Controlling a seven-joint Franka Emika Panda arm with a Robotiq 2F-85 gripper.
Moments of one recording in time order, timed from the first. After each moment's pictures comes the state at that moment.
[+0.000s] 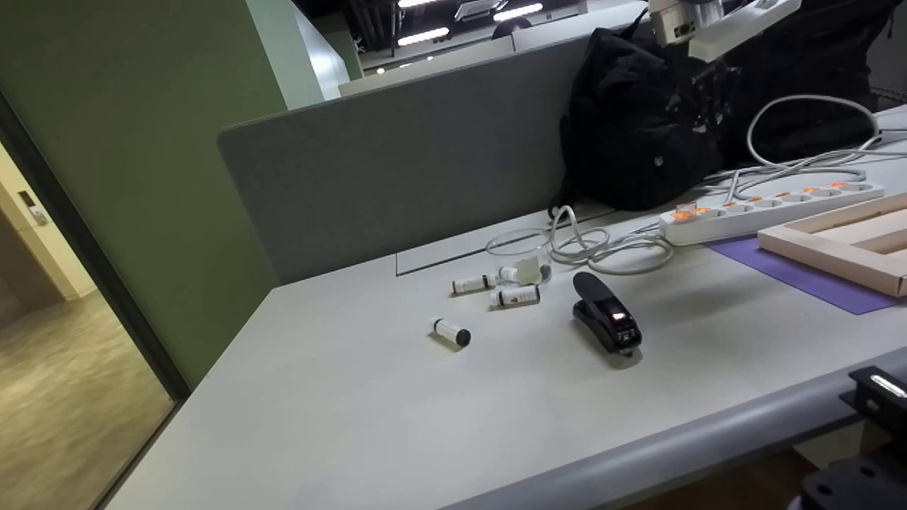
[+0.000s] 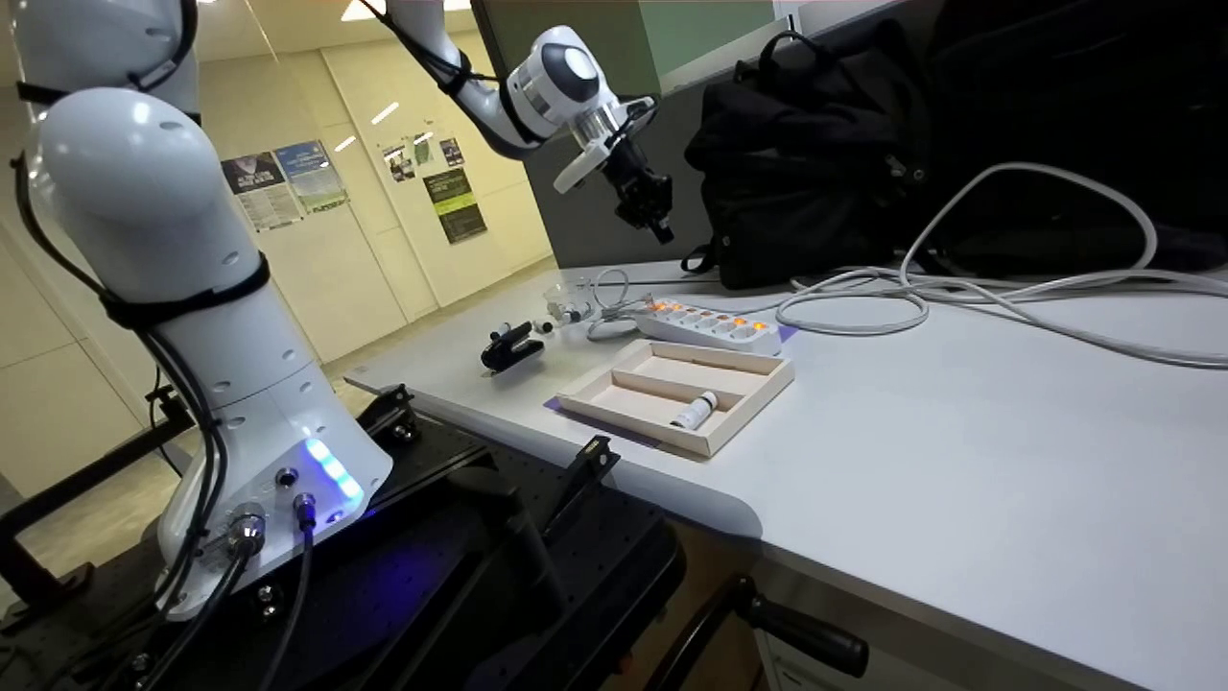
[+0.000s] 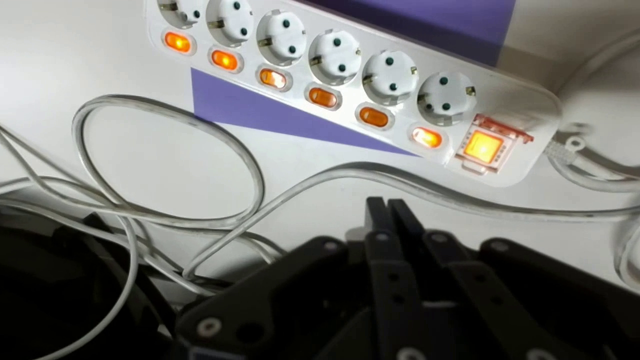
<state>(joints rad) 0.06 0.39 -0.05 -2.09 -0.43 2.55 0.36</state>
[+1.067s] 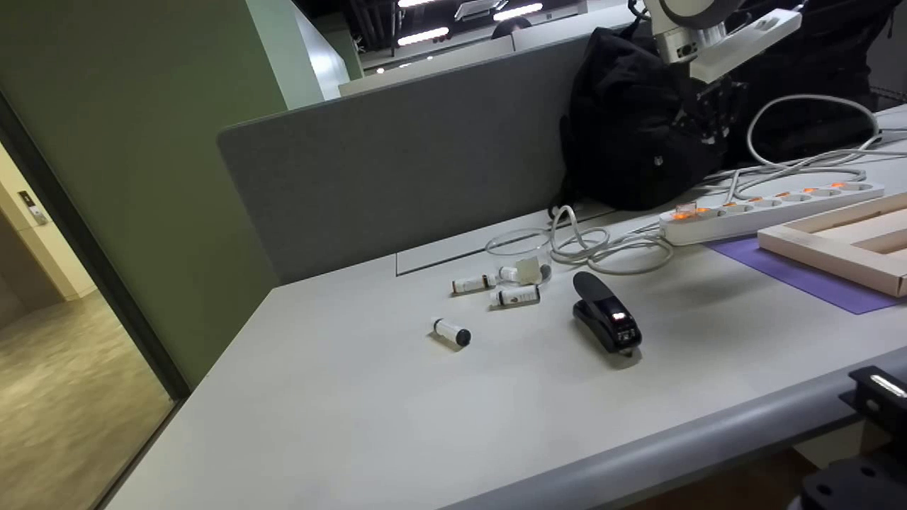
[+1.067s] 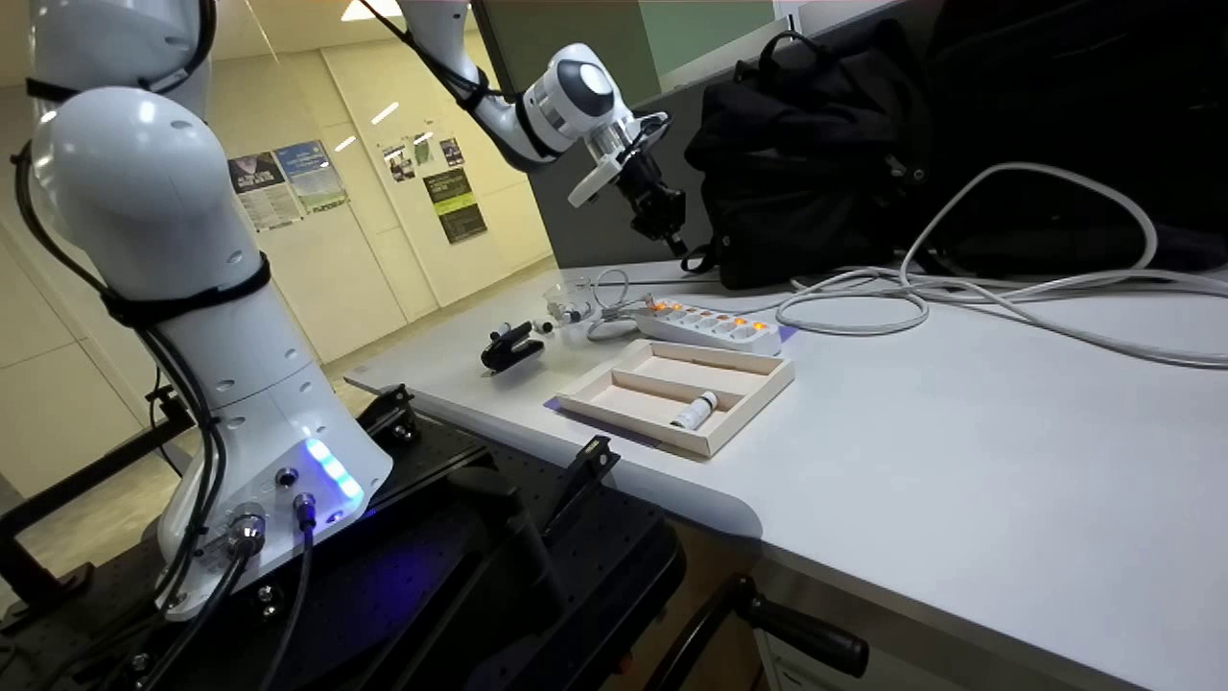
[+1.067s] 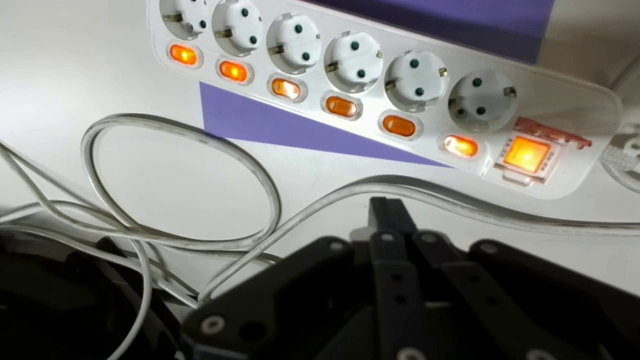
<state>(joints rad) 0.11 0.47 -0.13 -2.05 -0.42 2.56 0.40</state>
